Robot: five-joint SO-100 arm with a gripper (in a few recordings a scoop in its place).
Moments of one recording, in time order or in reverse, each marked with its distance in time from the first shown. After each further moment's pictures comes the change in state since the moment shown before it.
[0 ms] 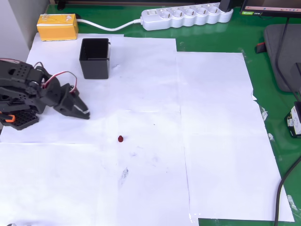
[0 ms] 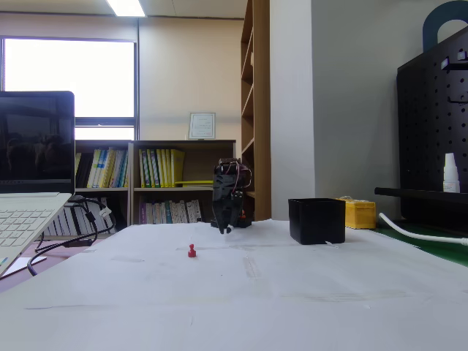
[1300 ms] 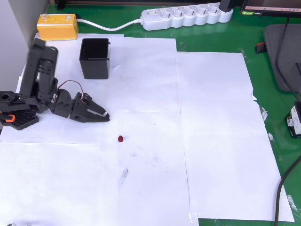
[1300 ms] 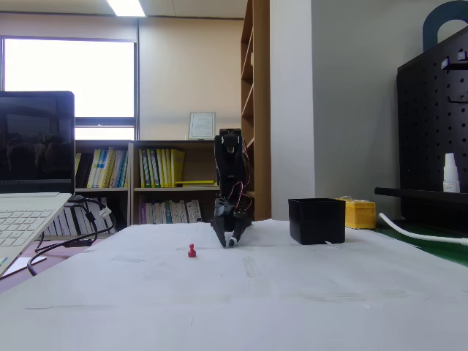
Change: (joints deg) arm -2.1 89.5 8.0 -106.6 0.7
